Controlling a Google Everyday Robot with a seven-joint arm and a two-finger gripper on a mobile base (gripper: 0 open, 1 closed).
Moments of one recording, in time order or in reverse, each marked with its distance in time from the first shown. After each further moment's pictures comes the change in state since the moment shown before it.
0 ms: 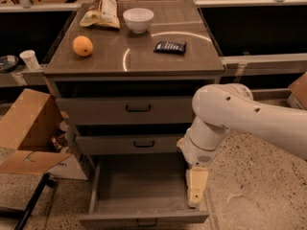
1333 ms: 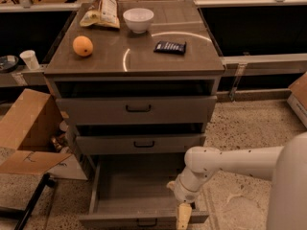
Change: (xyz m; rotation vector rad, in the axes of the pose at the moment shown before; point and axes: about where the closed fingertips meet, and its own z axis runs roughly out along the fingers) arm 0.039 -0.022 0.262 -0.173 -0.164 -0.010
